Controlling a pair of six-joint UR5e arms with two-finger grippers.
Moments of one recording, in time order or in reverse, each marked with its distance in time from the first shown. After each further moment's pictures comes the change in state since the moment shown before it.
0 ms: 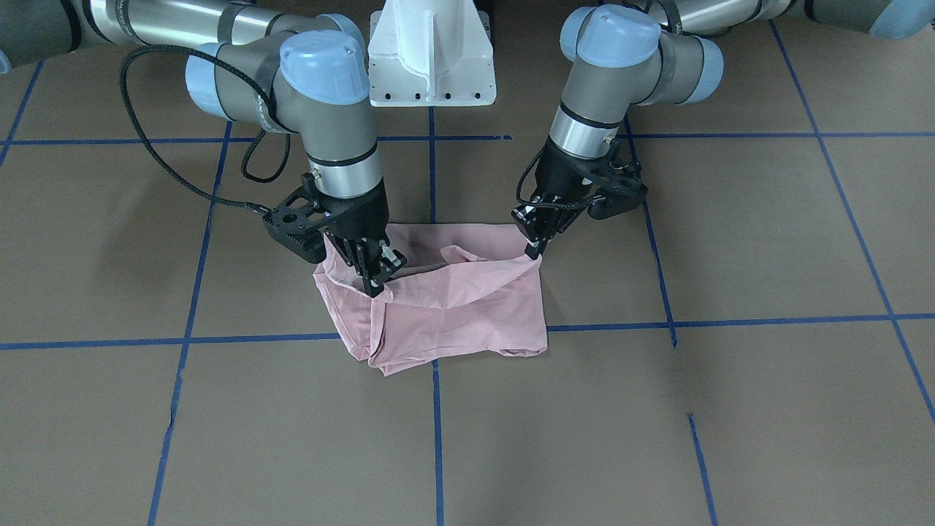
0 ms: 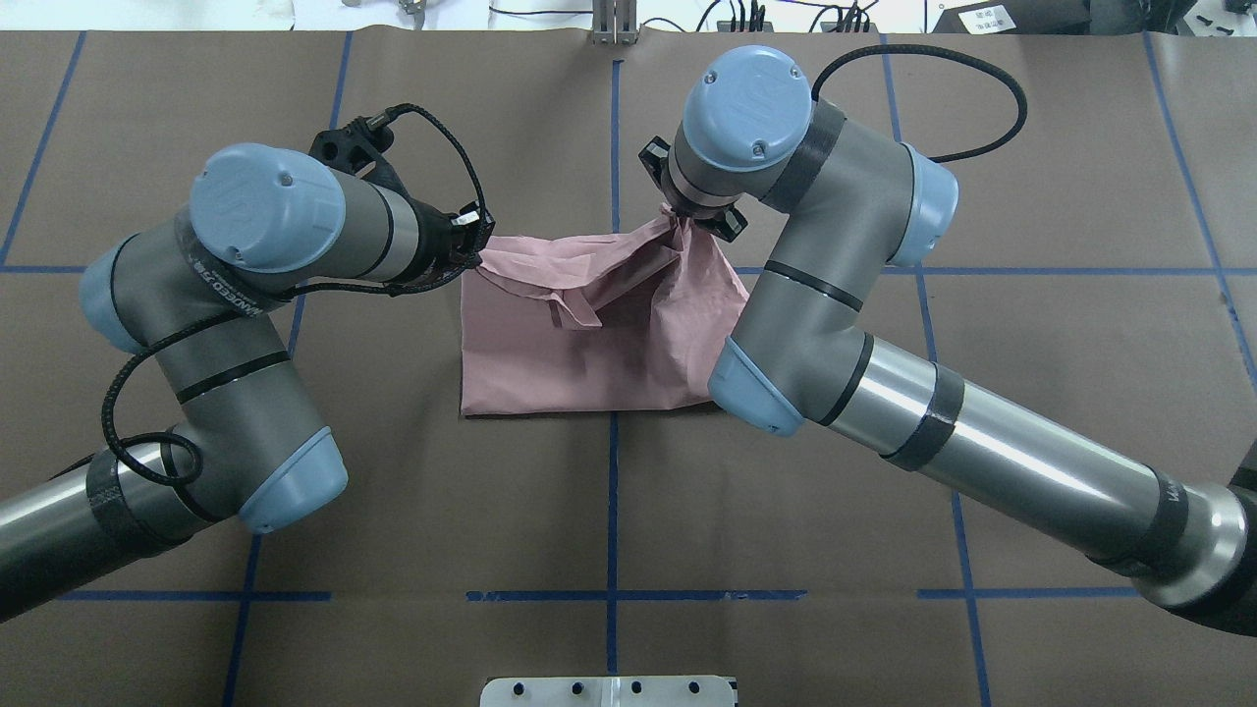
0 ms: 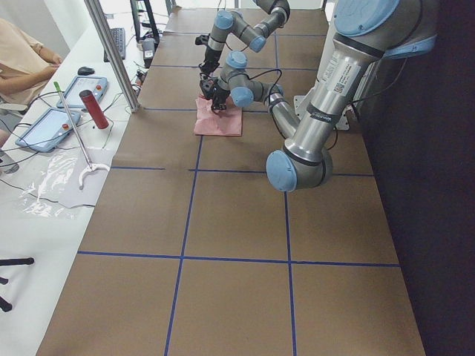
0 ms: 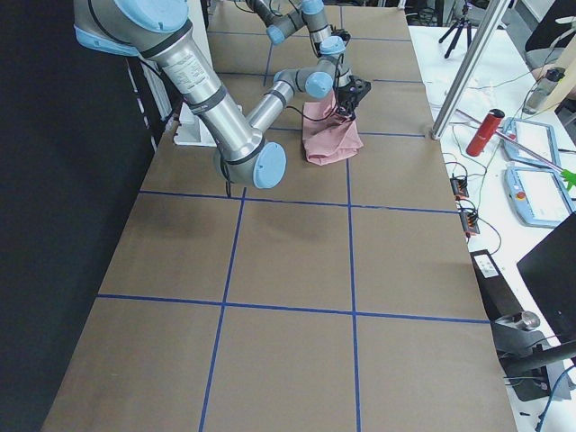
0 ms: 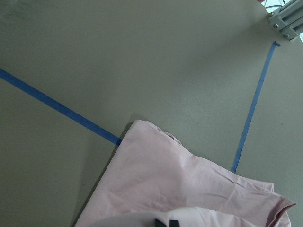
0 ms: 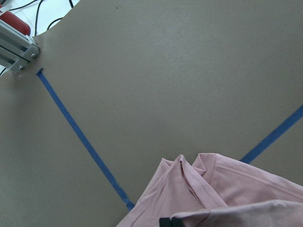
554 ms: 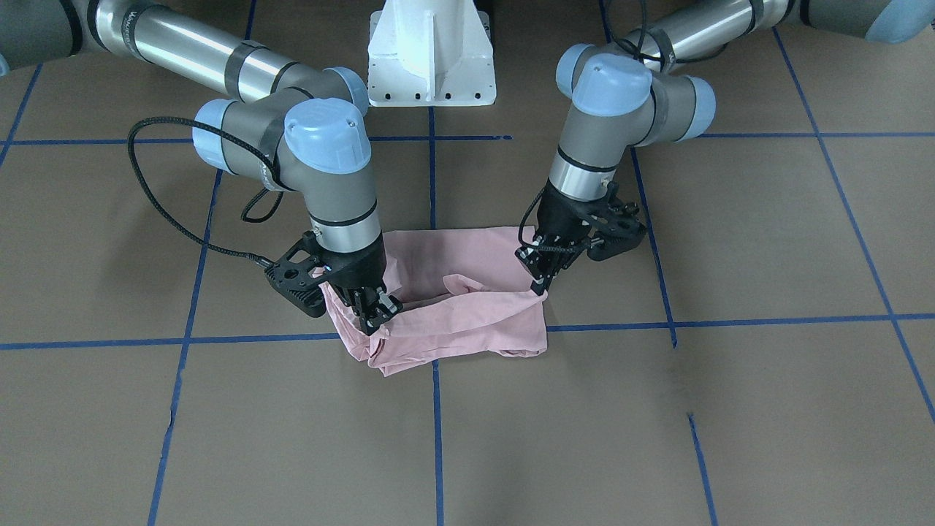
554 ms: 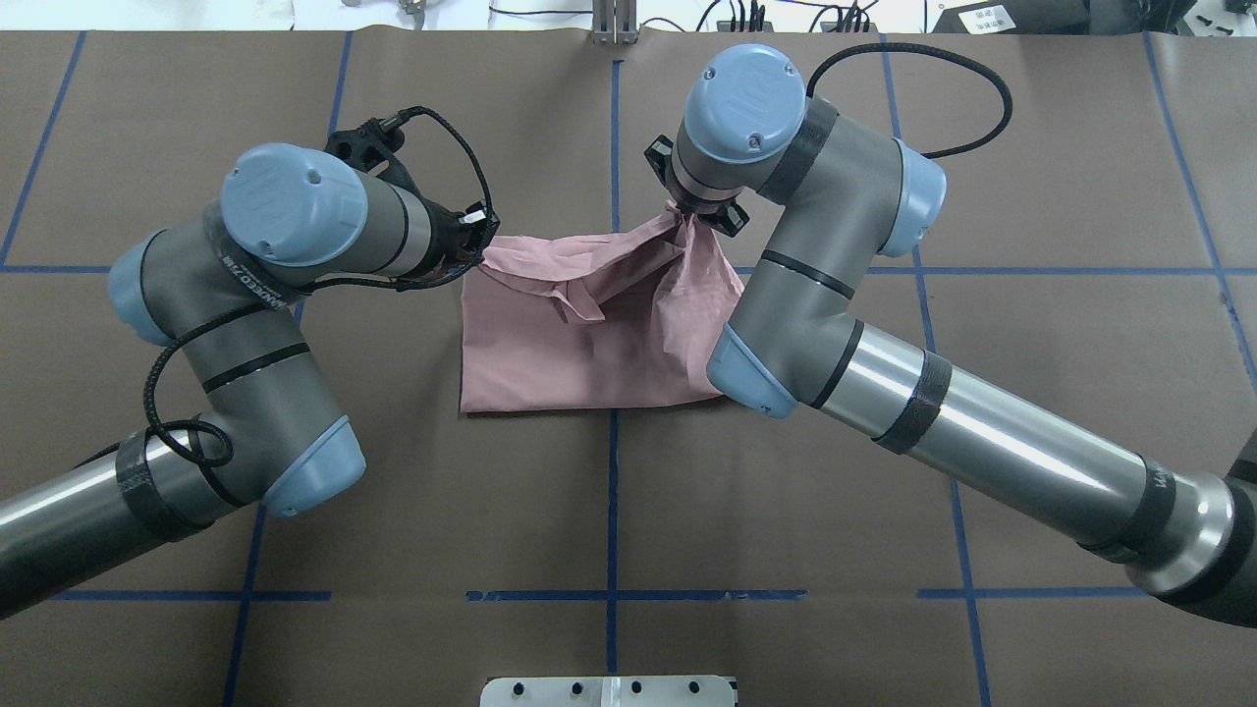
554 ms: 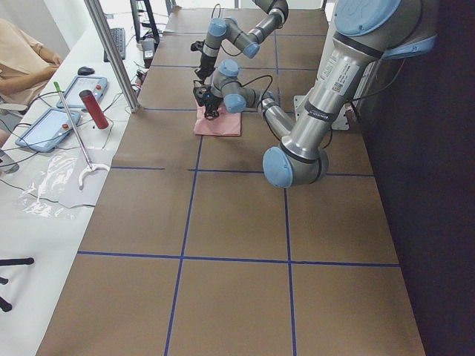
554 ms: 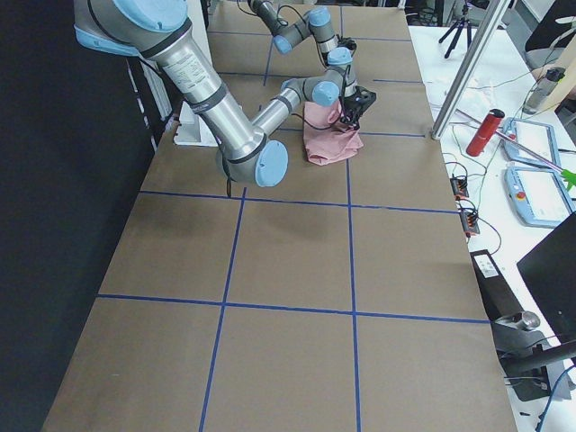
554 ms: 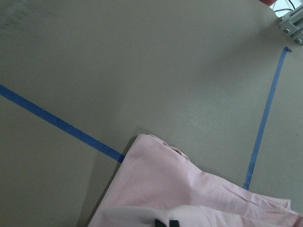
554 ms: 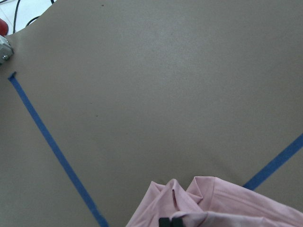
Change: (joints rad) left arm -0.030 -0.068 0.252 -0.165 0.038 0.065; right arm 0.008 0.013 -0.155 0.097 0.010 -0.037
